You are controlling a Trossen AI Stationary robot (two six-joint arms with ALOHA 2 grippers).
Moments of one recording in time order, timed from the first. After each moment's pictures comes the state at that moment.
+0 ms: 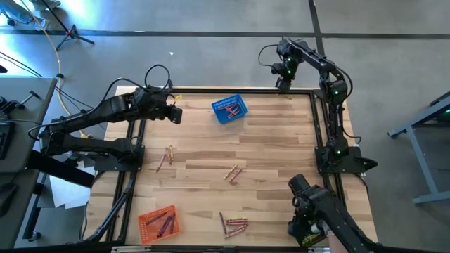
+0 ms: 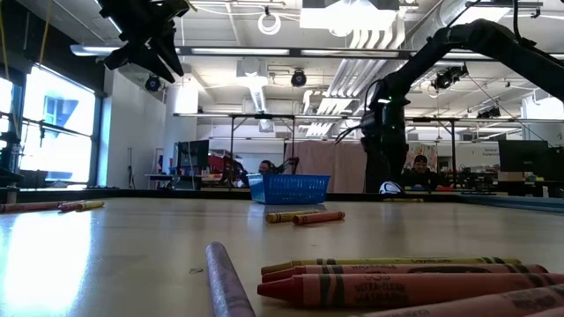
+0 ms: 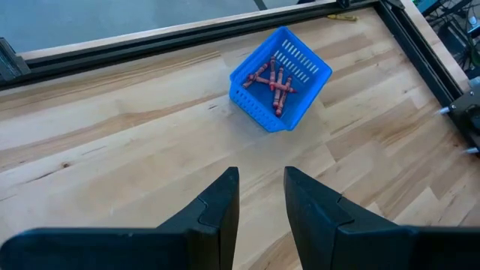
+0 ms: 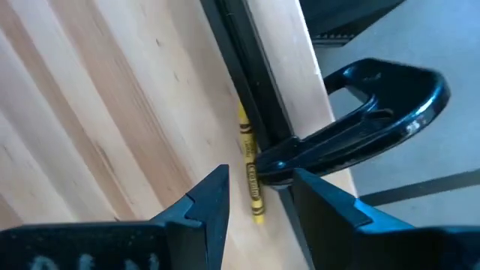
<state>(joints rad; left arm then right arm) 0.38 0.96 0.99 -0.80 -0.22 -0.70 -1.14 2.23 1.92 -1.33 -0.14 -0.77</state>
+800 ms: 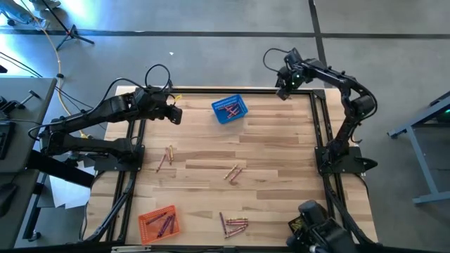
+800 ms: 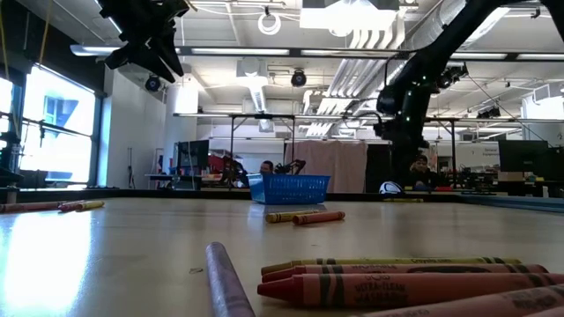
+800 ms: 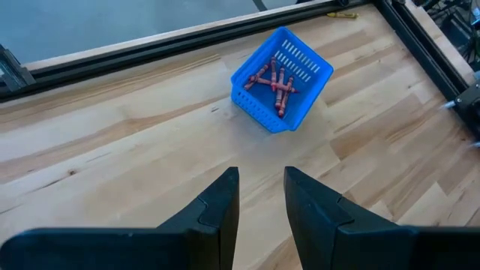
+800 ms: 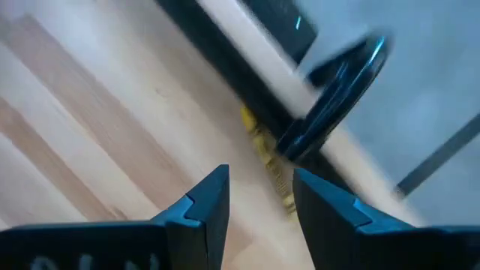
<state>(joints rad) 0.38 0.96 0.99 -0.80 -0.22 -0.67 -1.08 1.77 1.27 -0.75 -0.08 -0.38</state>
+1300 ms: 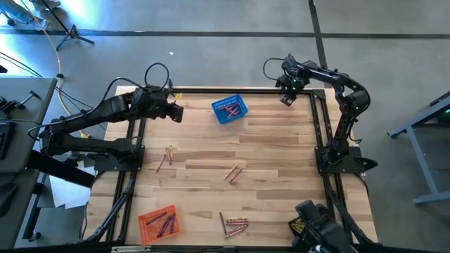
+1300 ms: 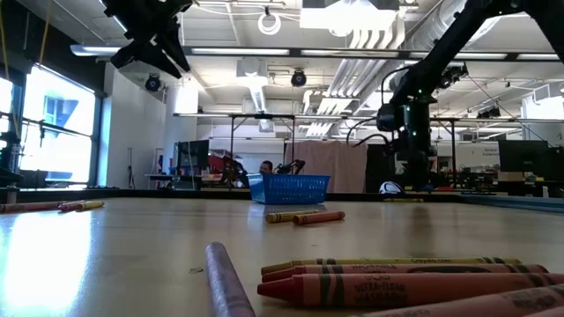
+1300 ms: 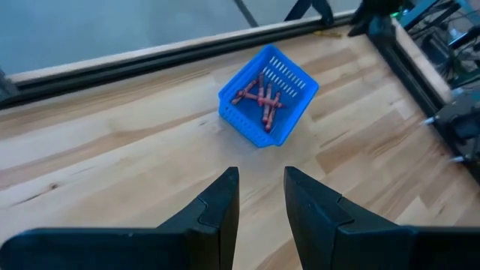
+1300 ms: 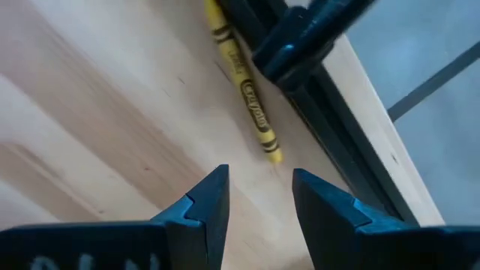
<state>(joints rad) 0.38 0.96 0.99 -0.75 -0.22 -0.68 -1.10 1.87 1.27 -0.85 0.10 -0.45</state>
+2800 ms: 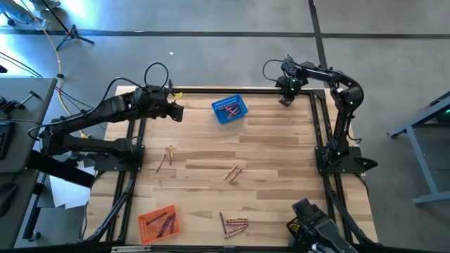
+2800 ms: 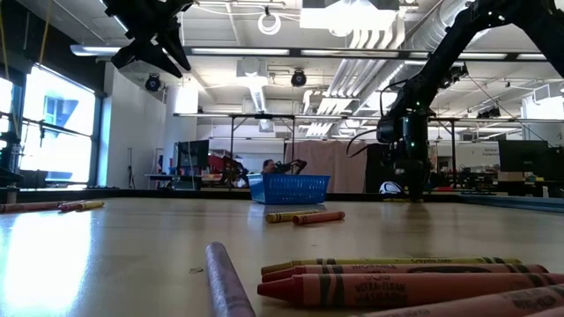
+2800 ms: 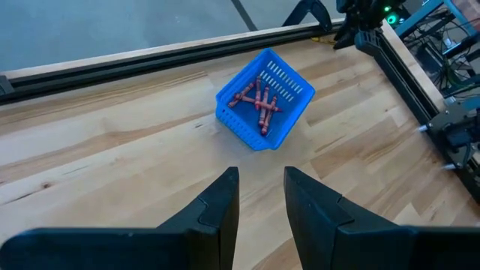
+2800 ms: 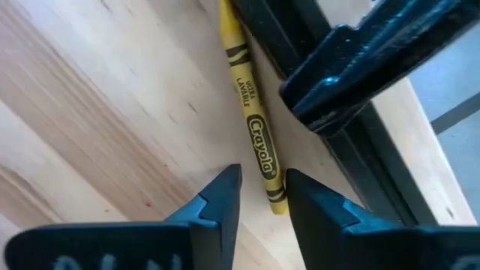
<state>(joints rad) 0.38 0.96 0.99 -0.73 -0.22 -0.71 -1.11 1.97 1.28 -0.82 -0.02 -0.50</state>
